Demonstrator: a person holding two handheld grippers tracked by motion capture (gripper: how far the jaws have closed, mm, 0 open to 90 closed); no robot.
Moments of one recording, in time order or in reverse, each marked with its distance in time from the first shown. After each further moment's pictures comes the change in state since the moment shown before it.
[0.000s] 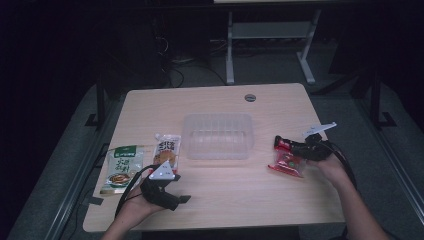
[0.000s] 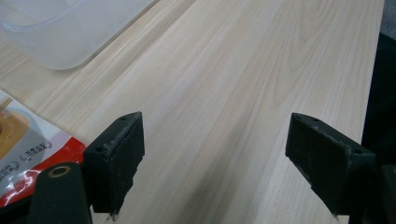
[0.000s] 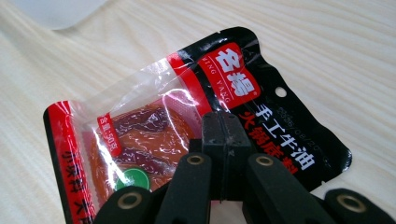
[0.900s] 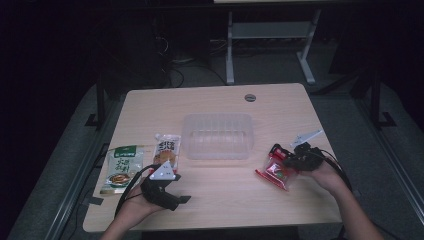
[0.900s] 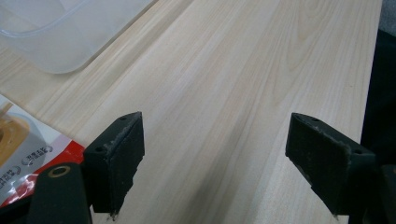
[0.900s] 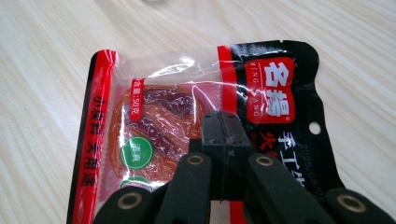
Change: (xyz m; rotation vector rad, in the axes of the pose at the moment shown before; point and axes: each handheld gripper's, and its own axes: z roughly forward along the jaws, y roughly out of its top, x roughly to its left) left arm -0.002 0.002 0.000 0.002 -0.004 0.018; right arm 0.046 0.003 -0.002 0.087 0.098 -0.133
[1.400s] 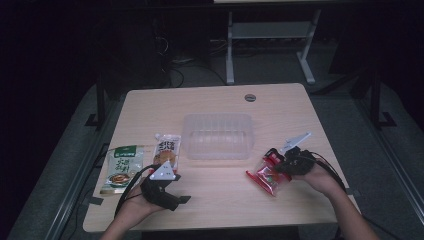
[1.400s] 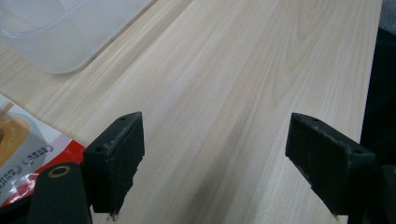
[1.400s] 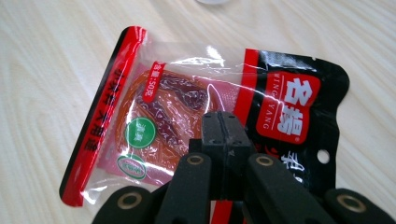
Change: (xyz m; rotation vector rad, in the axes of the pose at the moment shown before) left arm 0.000 0.000 0.000 0.002 0.004 0.000; right arm 0.024 0.012 0.009 0.026 0.074 -0.100
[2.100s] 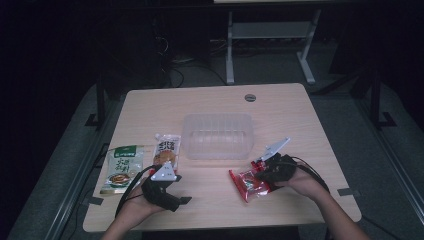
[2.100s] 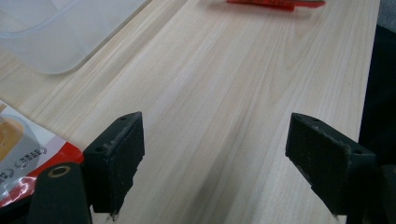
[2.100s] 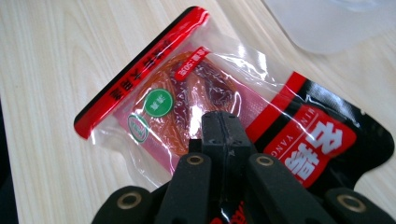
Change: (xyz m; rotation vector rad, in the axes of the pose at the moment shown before) left arm -0.002 0.000 0.002 0.007 -0.008 0.010; right arm 0.037 0.026 0.025 -0.006 0.114 -0.140
